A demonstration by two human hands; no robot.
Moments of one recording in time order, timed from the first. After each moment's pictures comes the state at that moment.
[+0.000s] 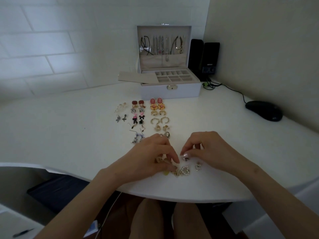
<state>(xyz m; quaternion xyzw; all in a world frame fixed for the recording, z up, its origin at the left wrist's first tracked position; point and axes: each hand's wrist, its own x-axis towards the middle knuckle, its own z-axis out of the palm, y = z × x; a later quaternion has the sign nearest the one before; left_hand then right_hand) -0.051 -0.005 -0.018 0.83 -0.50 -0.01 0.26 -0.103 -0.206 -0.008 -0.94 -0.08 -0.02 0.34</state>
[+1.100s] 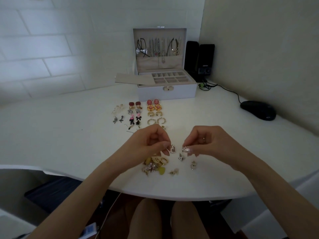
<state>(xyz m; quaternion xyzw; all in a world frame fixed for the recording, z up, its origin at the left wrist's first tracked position) -0.057 -0.010 0.002 0.74 -0.32 -0.17 0.56 -0.120 -0.215 0.012 -0.83 -0.05 0.00 0.56</state>
